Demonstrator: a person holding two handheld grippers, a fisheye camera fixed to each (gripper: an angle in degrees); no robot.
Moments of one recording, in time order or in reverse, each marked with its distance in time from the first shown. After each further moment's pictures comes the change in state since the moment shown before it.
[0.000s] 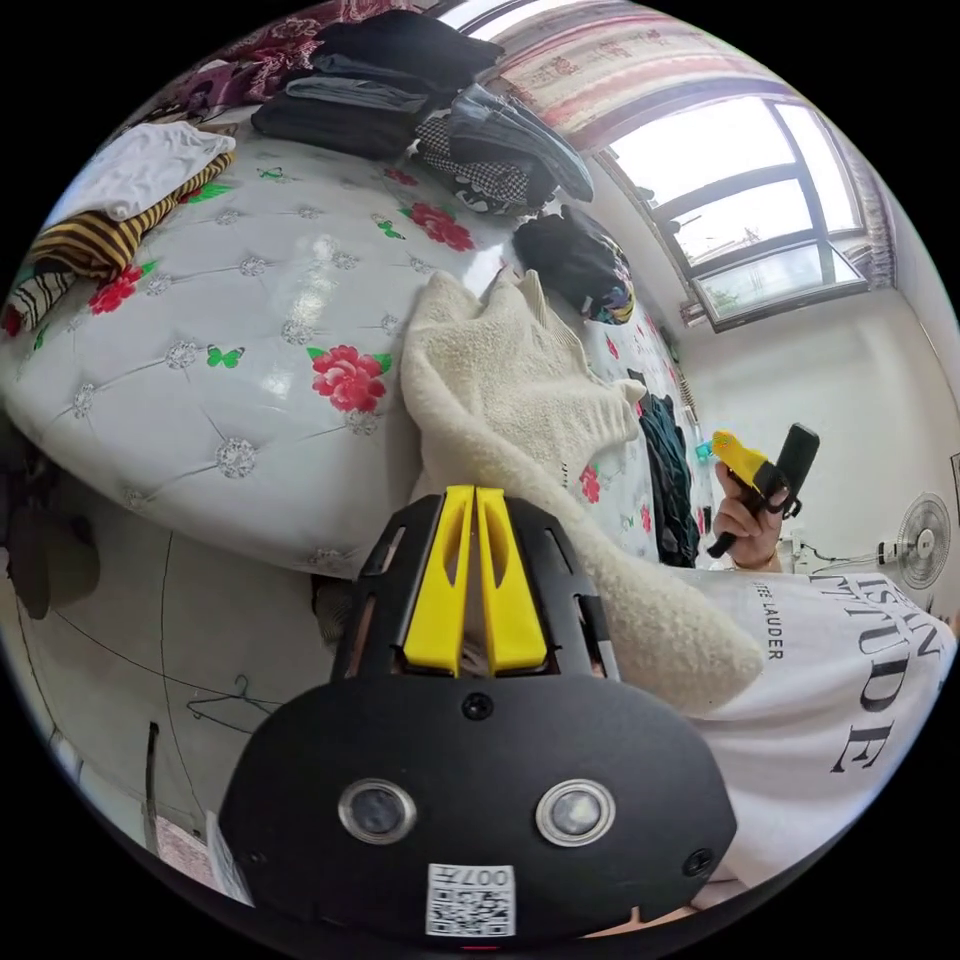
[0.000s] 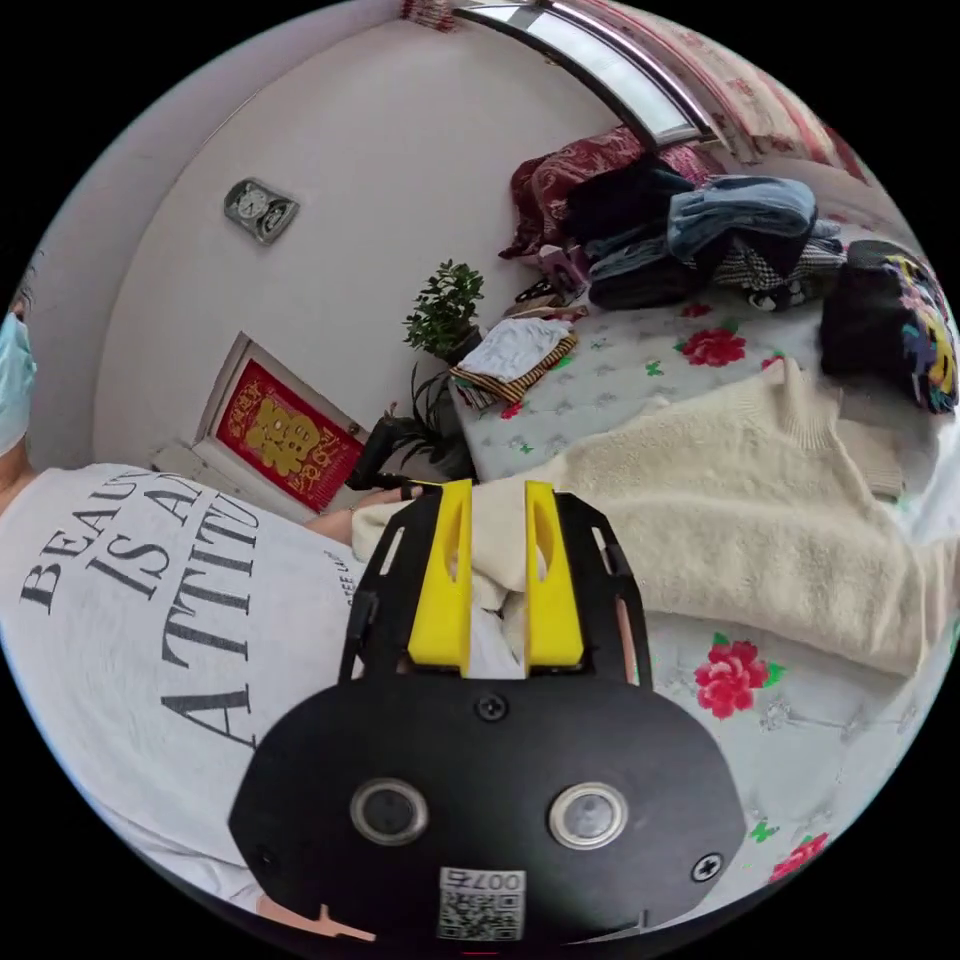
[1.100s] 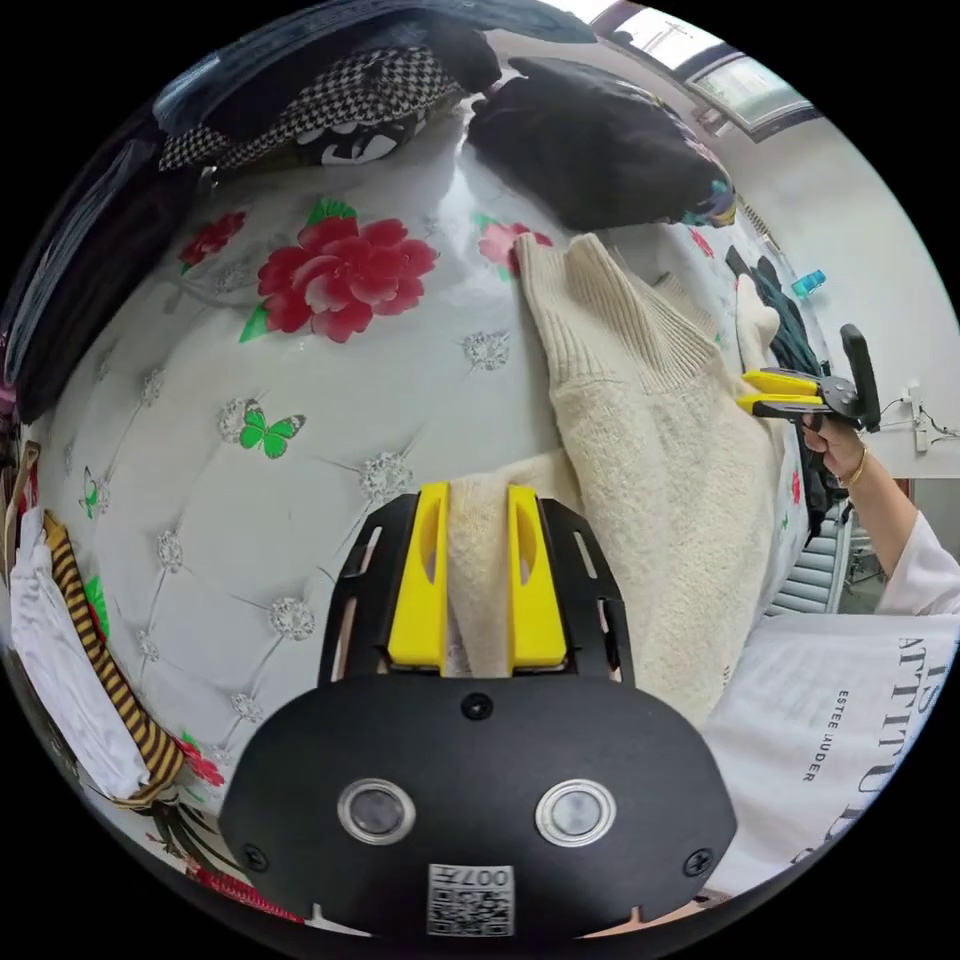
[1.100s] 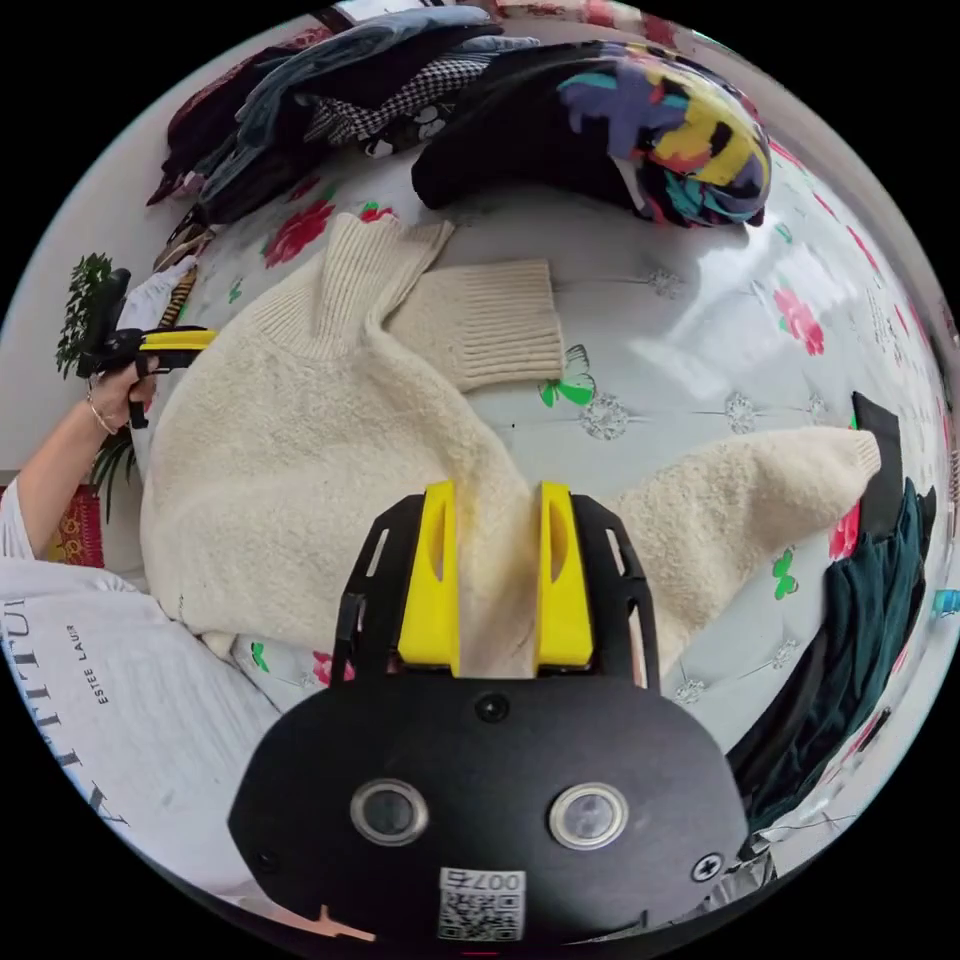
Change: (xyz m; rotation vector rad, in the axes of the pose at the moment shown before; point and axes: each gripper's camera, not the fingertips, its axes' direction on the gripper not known) left arm 0.129 -0.338 0.167 -0.345 -0.340 0.435; right arm 0.196 -0.064 -0.010 -0.396 0.723 0.321
